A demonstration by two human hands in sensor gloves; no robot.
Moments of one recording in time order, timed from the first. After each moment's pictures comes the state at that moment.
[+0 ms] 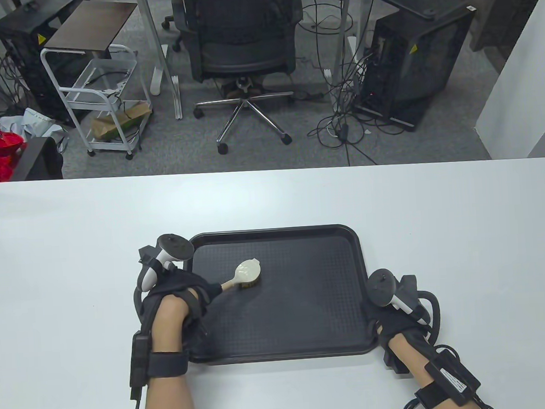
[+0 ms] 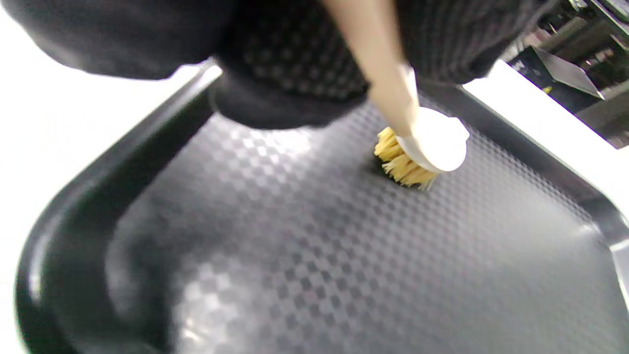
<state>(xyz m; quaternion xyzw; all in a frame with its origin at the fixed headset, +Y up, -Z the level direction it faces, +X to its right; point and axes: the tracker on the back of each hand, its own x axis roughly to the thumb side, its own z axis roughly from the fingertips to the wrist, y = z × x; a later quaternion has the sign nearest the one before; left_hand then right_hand) -0.231 -0.698 -0.368 -0.34 0.14 0.25 0.90 0.208 -0.771 -0.331 -0.03 0.13 0.99 0.08</state>
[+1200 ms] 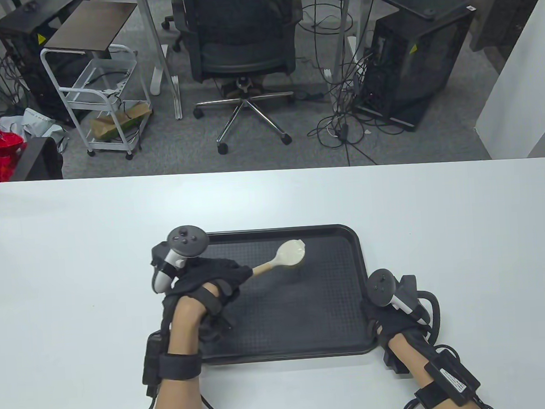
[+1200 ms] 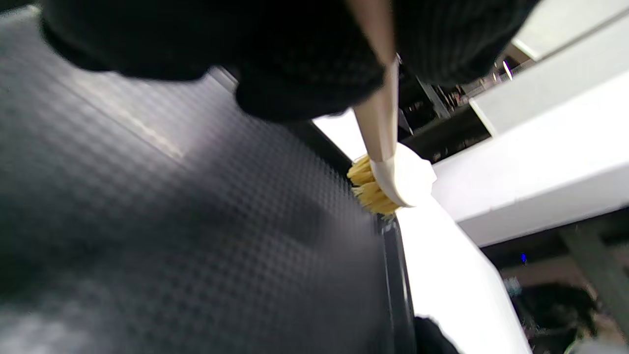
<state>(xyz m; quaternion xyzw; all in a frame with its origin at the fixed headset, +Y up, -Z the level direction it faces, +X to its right) -0.152 -0.678 -0.372 -0.26 -0.03 0.37 0.89 0.208 -0.771 -0.331 -0.03 0.12 0.99 0.08</state>
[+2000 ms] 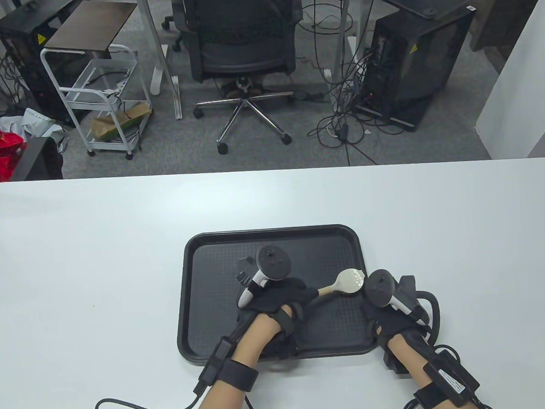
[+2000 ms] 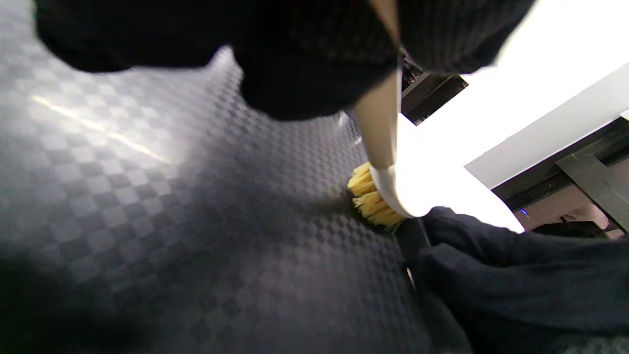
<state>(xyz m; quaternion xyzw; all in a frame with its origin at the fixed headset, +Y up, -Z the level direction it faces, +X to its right) -0.046 -0.726 -0.358 -0.23 -0.08 0.31 0.92 0.207 -0.771 -0.330 -0.03 0.12 0.99 0.08</state>
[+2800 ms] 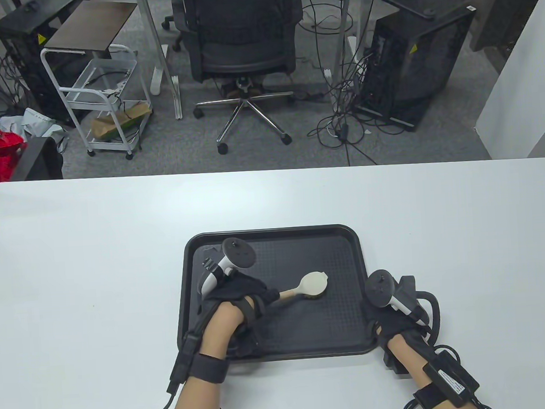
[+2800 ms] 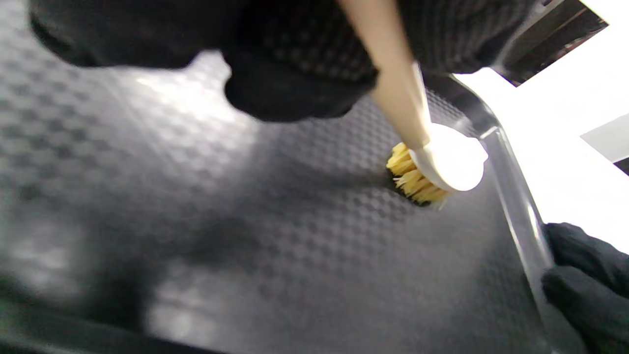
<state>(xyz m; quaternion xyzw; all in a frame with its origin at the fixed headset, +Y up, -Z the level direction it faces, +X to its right) -0.129 -0.715 -0.370 -0.34 0.01 0.24 0.91 0.207 -0.771 -0.330 -0.03 0.12 0.99 0.07</state>
